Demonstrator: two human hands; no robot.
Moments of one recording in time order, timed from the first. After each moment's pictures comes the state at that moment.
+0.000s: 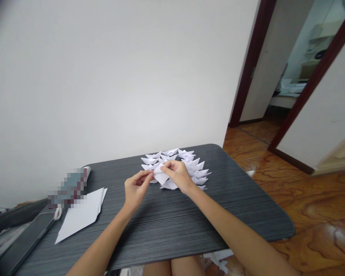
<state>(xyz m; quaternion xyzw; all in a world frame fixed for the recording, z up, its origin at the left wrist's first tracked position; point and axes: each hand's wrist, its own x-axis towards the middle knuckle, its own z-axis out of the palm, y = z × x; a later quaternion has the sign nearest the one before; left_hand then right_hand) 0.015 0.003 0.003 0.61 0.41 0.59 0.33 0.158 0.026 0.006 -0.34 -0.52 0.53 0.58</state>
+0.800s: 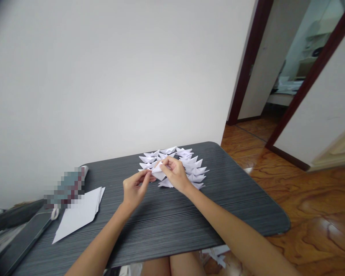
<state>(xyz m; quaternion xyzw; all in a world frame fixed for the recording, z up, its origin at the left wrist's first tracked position) 0.011 0.004 -0.001 0.71 0.40 0.55 0.19 0.158 0.020 0.011 -0.29 -0.56 0.48 0.60</state>
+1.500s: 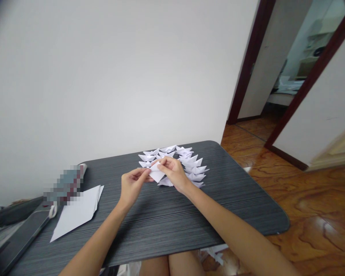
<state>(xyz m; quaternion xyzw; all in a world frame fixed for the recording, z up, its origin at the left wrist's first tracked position) 0.017 0.003 0.015 0.55 0.45 0.56 0.43 0.155 0.022 0.007 -0.25 -0.51 0.58 0.58</state>
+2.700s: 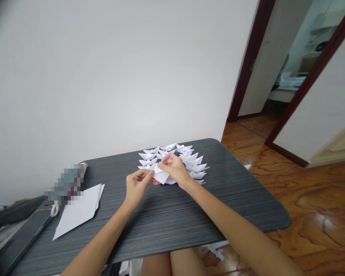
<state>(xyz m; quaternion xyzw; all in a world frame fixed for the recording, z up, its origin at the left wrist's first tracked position) 0.025 -0.004 0.012 0.55 0.45 0.54 0.46 0.159 0.027 0.006 -0.36 -0.49 0.57 0.55</state>
